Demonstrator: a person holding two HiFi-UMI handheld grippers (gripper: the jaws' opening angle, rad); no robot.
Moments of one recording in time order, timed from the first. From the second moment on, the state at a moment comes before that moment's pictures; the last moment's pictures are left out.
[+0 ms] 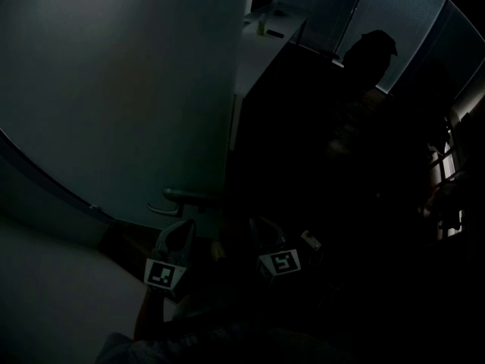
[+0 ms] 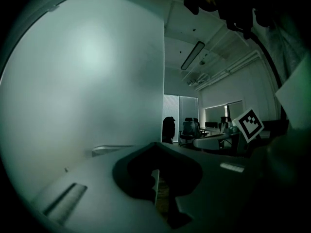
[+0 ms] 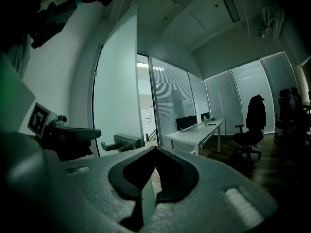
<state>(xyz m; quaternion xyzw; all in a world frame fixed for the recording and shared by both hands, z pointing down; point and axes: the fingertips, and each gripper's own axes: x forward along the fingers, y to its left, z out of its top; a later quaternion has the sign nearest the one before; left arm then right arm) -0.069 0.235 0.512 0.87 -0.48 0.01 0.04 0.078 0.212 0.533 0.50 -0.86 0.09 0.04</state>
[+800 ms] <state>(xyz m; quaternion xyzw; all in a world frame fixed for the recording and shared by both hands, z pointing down) -0.063 0.246 0.509 0.87 -0.49 0.02 0.02 0.078 0.226 0.528 0.48 -0.87 0.08 0.04</state>
